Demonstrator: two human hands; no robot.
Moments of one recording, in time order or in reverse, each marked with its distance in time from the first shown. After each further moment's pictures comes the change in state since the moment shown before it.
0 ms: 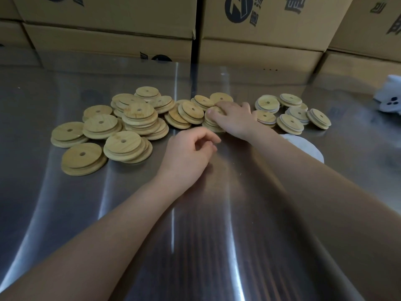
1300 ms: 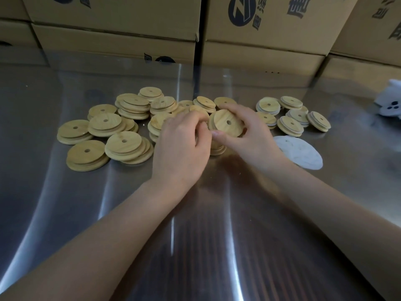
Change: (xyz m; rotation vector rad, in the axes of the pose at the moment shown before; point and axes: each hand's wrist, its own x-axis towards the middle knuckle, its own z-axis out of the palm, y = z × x) left_hand -0.007 0.016 -0.008 0.342 0.311 0.208; right_hand -0.095 -0.006 -0.017 0.495 0.266 -0.345
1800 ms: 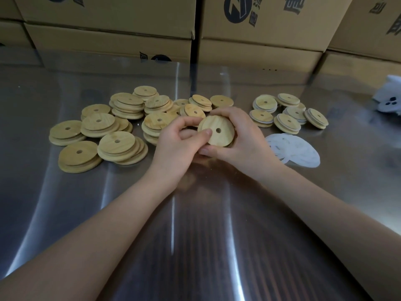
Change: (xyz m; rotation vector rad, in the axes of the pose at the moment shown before) left_hand 0.003 -0.004 0.009 -0.801 -0.193 -0.533; right_hand -0.011 -0.003 0.002 -0.069 -0.053 -0.123
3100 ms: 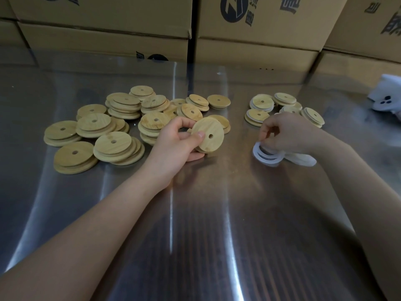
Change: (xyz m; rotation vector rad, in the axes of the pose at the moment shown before) left_hand 0.016 -0.010 -0.006 -0.016 -0.123 -0.087; right_hand 0.012 0.052 -0.082 -0.403 -0.345 0.420
